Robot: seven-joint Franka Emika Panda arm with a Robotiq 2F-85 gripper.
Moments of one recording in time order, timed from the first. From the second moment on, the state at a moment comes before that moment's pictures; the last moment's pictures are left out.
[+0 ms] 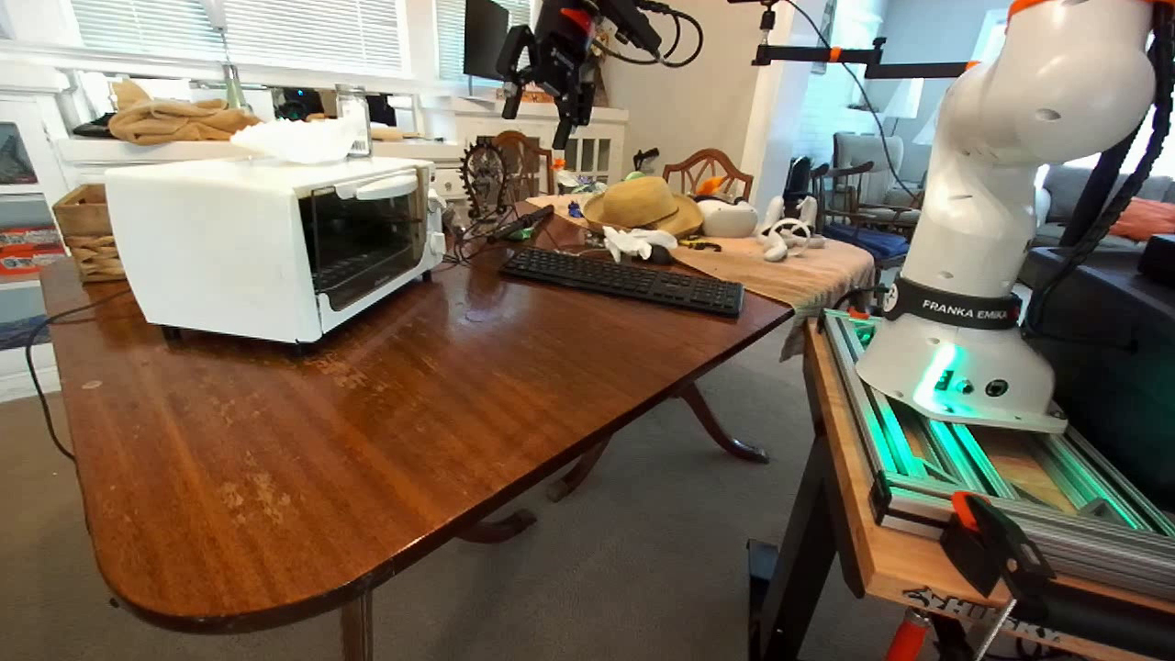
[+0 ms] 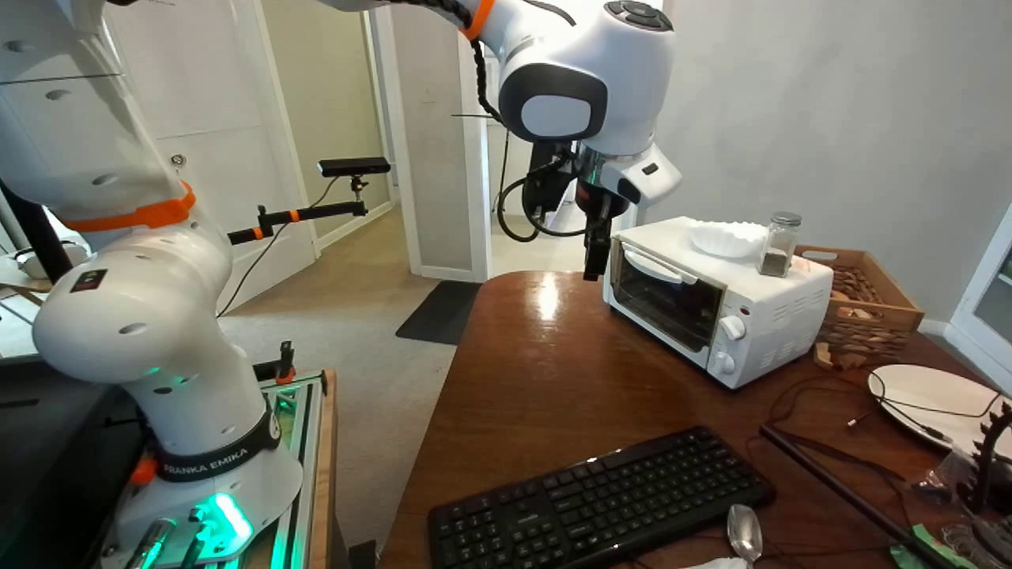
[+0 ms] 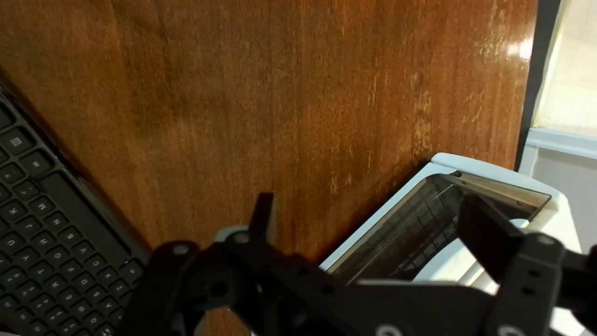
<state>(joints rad) 0.01 -0.10 -0.09 -2.24 0.47 2.20 0.10</state>
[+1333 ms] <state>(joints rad) 0.01 0.00 -0.05 -2.22 0.74 2.46 0.46</state>
